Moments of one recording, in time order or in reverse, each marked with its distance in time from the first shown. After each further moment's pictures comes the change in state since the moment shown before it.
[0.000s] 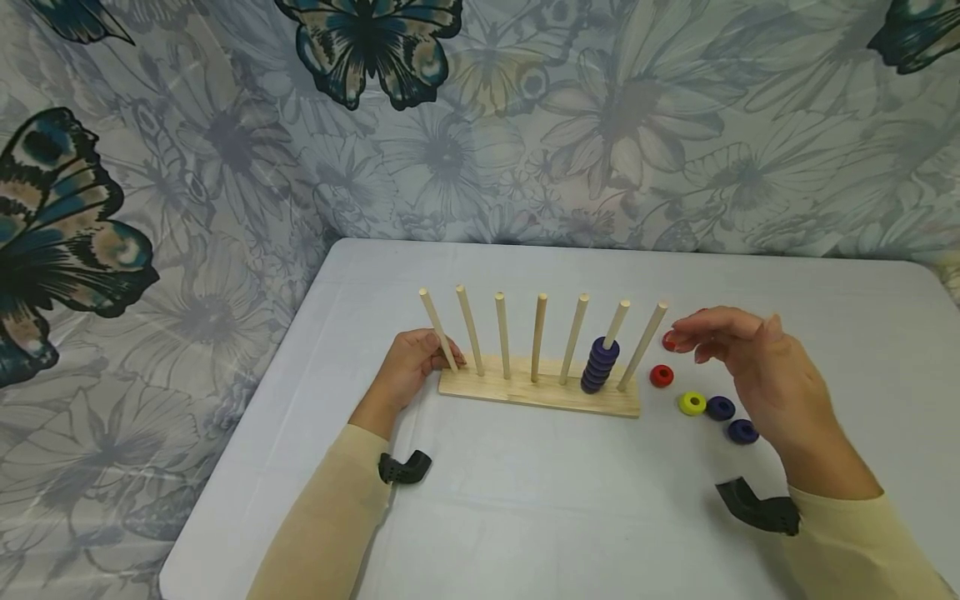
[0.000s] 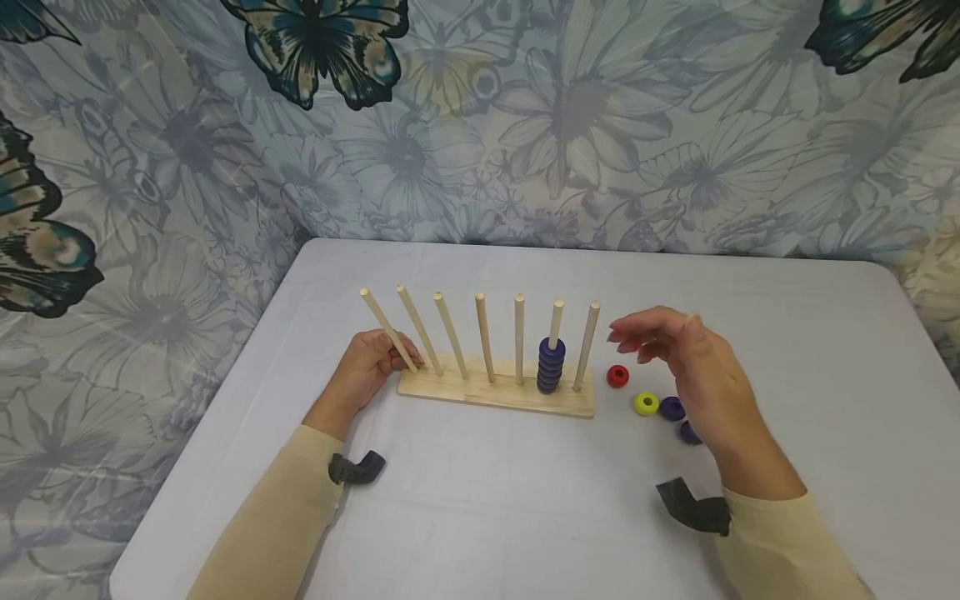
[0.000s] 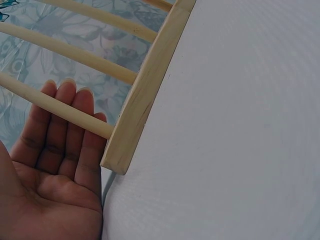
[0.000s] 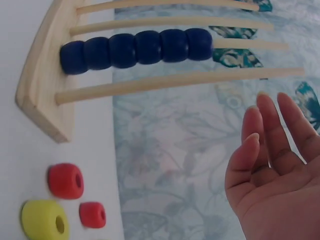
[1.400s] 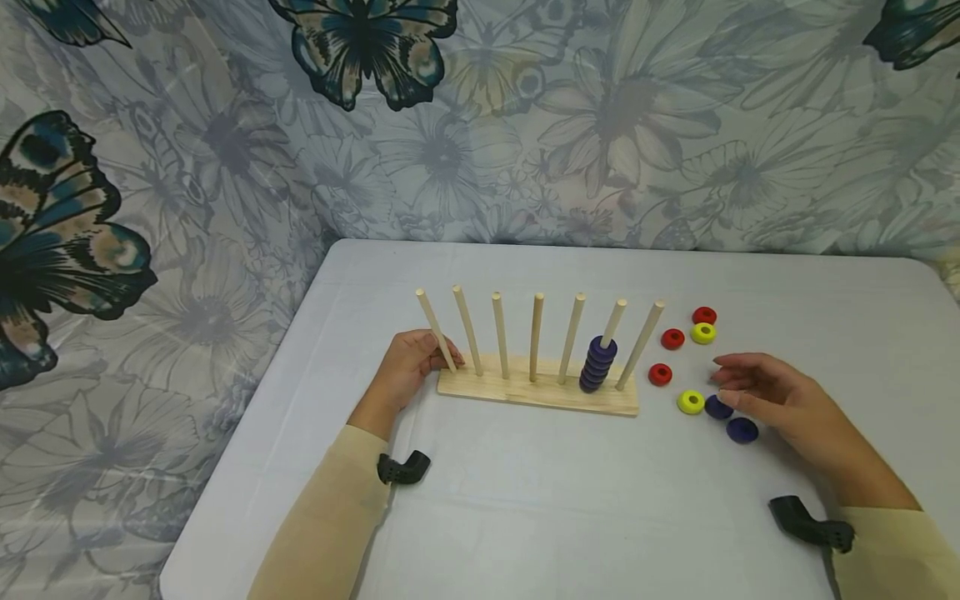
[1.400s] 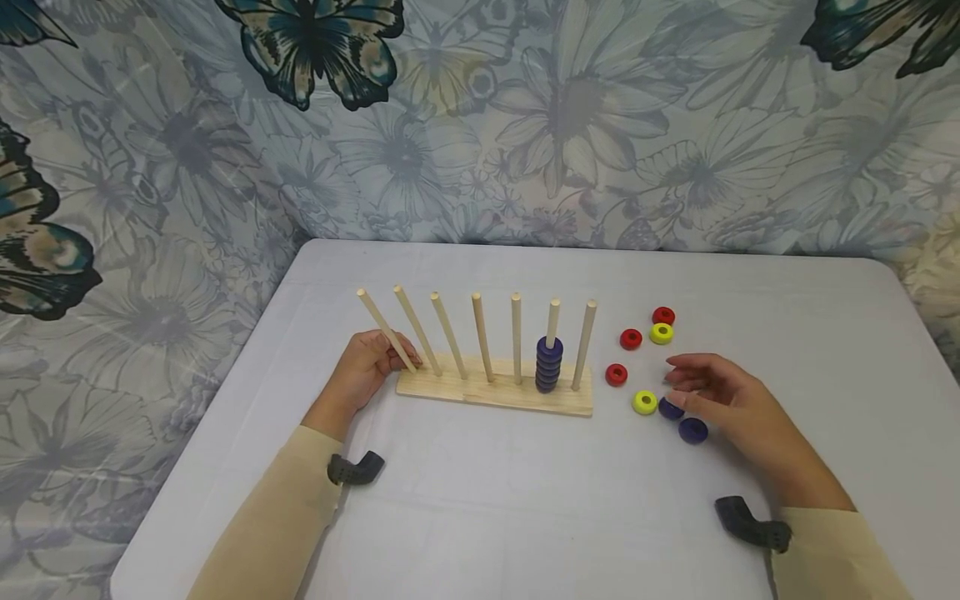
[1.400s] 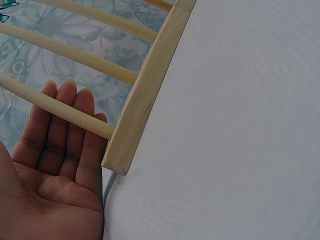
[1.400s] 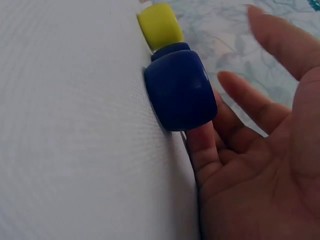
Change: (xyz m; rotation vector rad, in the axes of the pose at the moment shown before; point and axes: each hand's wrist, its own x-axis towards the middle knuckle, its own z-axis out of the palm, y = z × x) left_hand -0.001 0.000 0.001 -0.013 -0.004 0.014; right_hand -0.090 0.028 -0.076 -0.702 0.129 0.622
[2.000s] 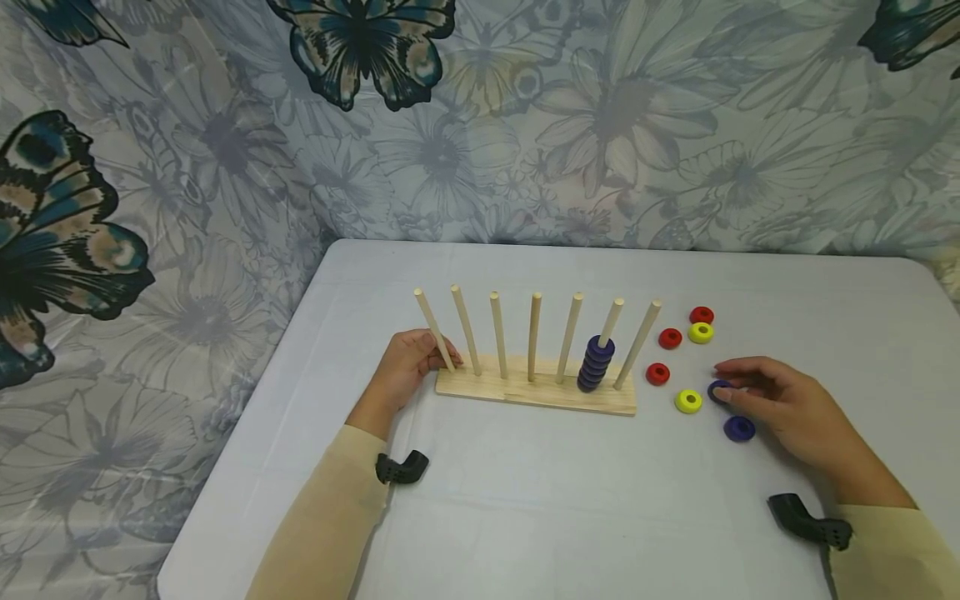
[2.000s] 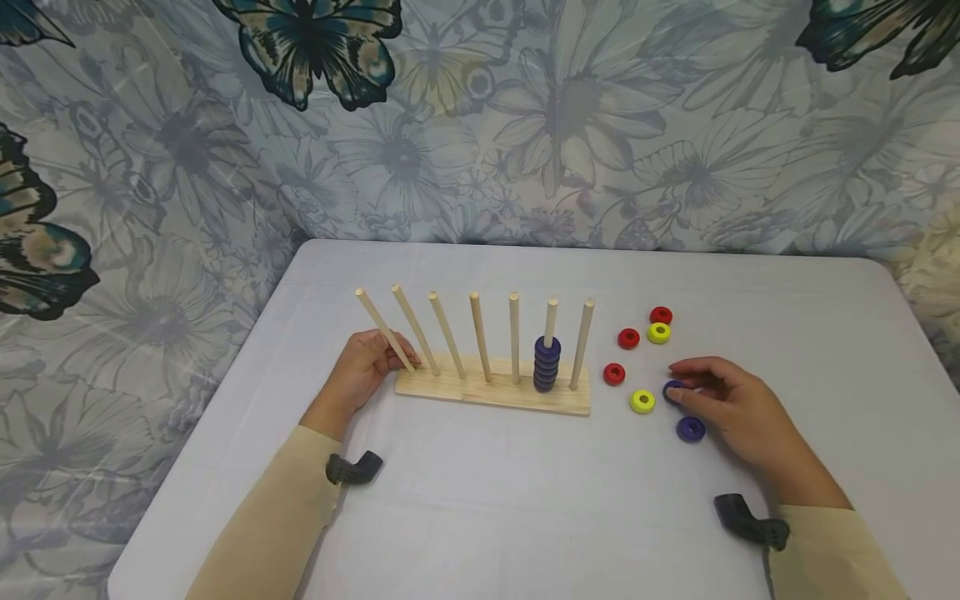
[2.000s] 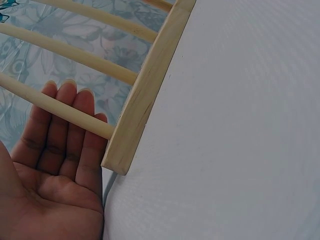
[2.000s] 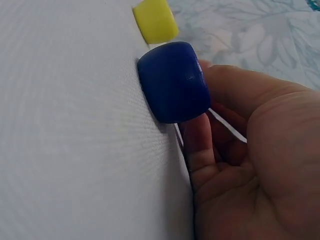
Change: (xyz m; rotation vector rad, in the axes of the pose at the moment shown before) left_hand 0.000 0.001 0.000 0.006 0.004 -0.007; right_hand 0.000 0.004 0.001 -0.204 0.058 0.044
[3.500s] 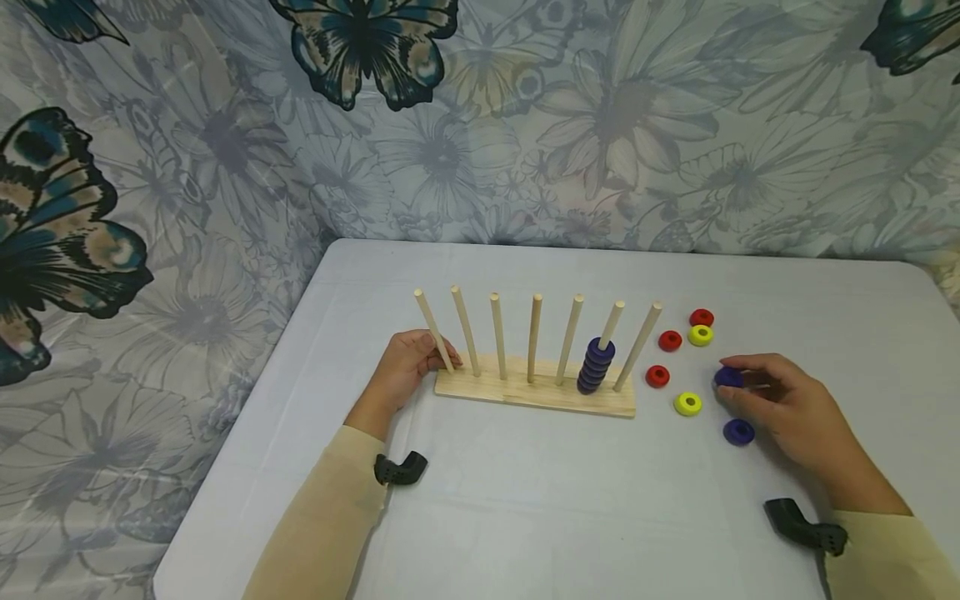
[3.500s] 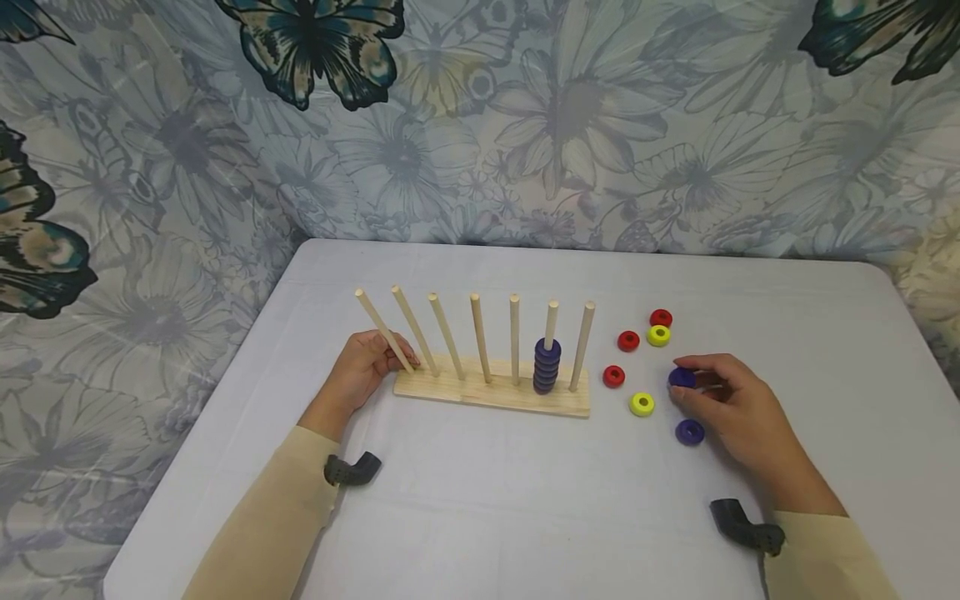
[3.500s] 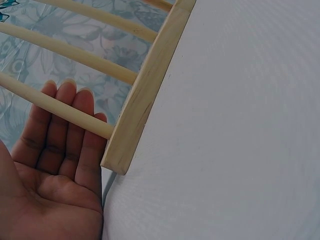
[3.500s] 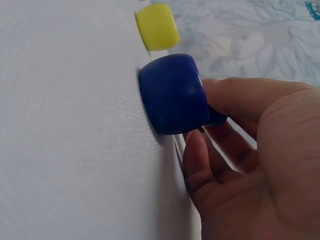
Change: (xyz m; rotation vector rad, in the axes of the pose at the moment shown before) left_hand 0.001 -0.004 -0.003 -0.027 -0.004 0.003; right_hand -0.002 -0.012 0.003 -0.078 0.066 0.078
